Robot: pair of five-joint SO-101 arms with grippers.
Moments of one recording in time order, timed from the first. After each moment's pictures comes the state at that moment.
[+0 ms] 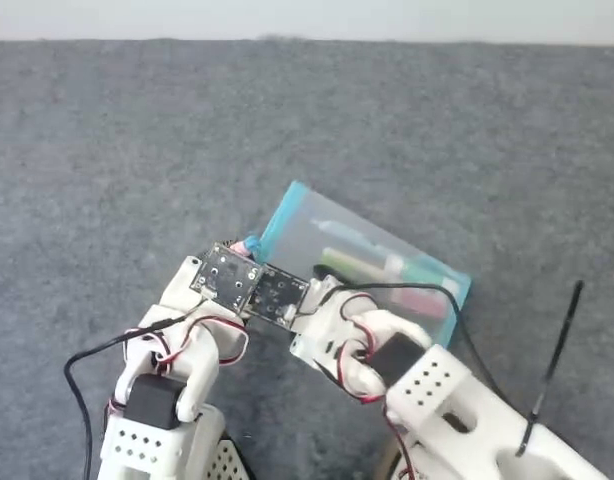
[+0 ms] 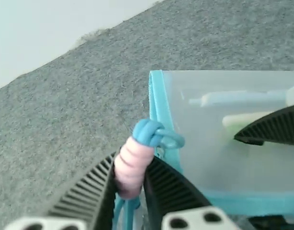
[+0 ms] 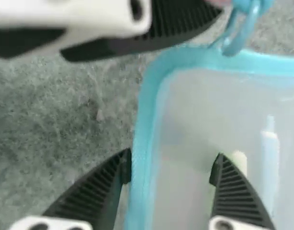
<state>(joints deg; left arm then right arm) 8.4 -93.1 84.9 51.8 -14.1 -48.1 -46.6 68.1 37.9 22.7</state>
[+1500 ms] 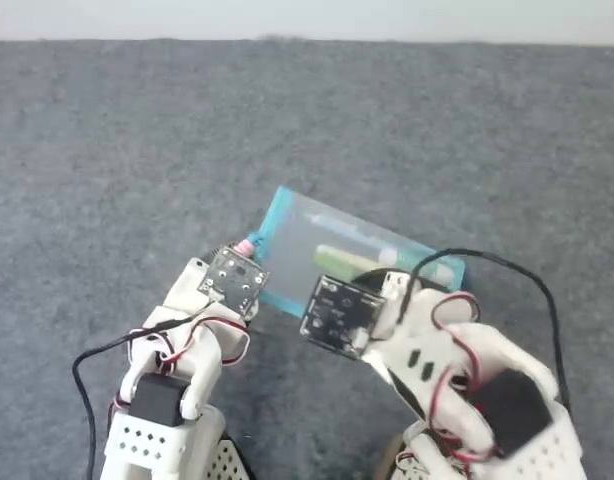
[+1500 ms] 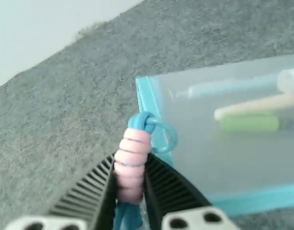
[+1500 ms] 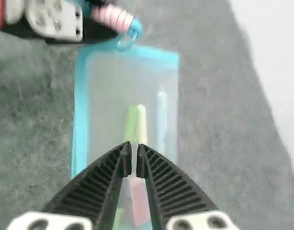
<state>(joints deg) 8.4 -93.1 88.5 49.8 -16.4 -37.5 -71.6 40.4 78.8 39.0</state>
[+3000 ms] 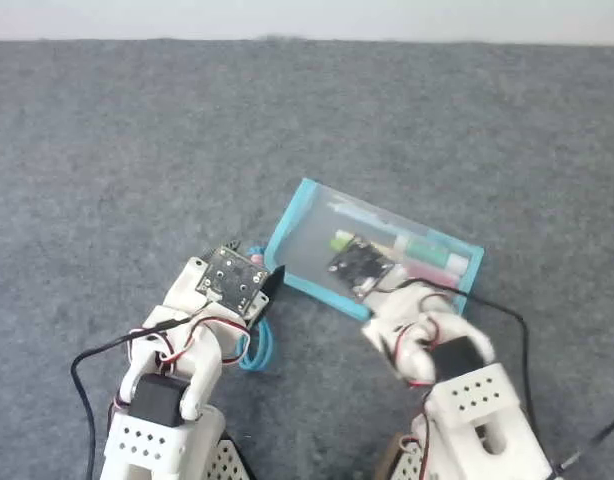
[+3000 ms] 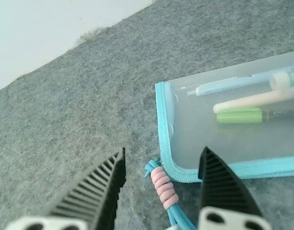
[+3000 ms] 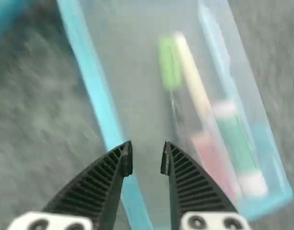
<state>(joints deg) 8.4 -93.1 88.5 49.2 -15.5 -21.1 -63.5 79.1 49.3 30.3</state>
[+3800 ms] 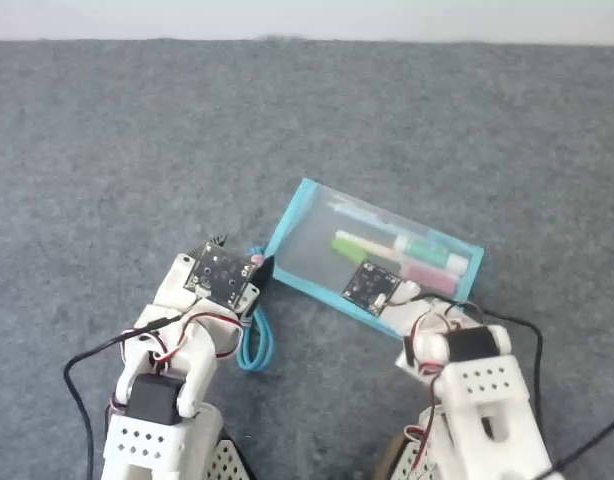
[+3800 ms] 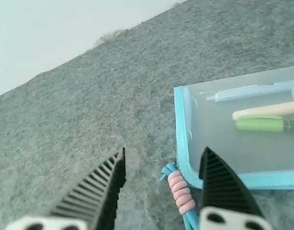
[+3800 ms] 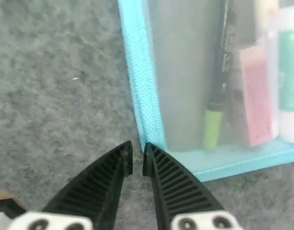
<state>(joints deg) 4.9 -93.1 88.5 47.2 -15.1 -12.1 -56.4 77.4 62.7 46.4</state>
